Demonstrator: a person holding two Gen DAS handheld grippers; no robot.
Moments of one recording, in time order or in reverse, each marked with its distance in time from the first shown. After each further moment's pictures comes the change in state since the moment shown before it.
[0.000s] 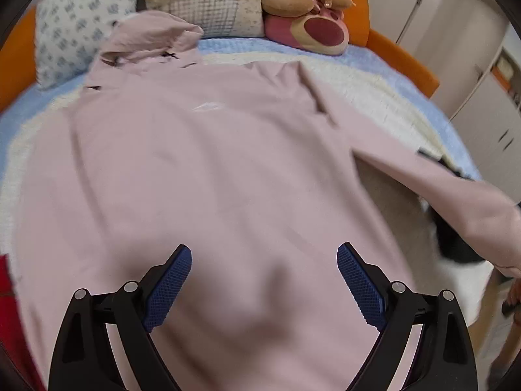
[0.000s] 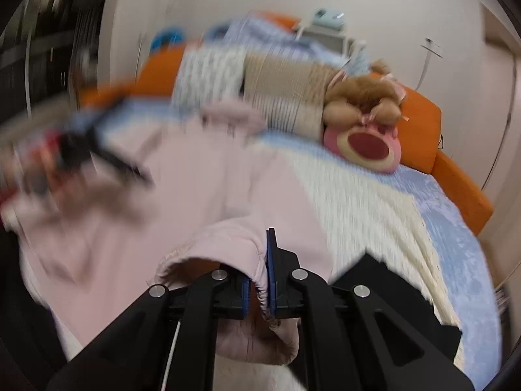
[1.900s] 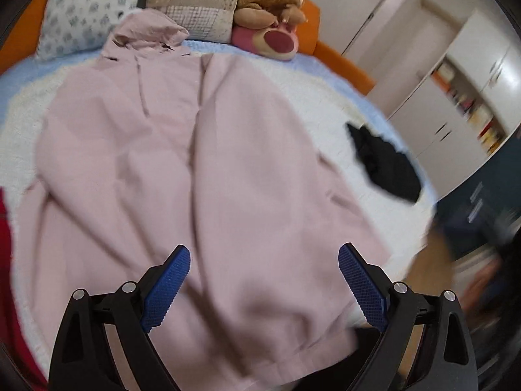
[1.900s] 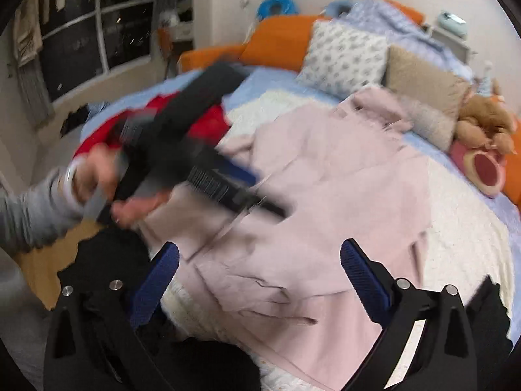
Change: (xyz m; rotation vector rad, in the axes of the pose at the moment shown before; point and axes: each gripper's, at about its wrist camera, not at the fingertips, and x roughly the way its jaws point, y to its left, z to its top) left arm -0.124 0.063 -0.152 0.100 -0.057 -0.164; right arm -0.014 0.291 0.030 -0.178 0.182 0.305
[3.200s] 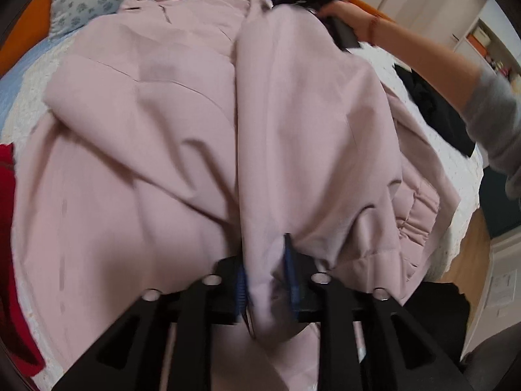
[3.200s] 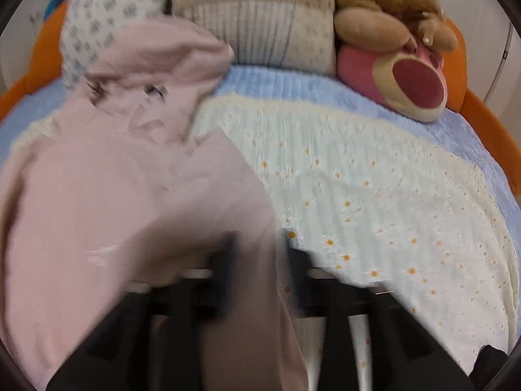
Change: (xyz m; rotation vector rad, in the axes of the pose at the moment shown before) left arm 0.045 0.032 -0.053 -0.024 0.152 0.117; right arm 0.309 -0.405 0.082 0.460 0.169 -0.443
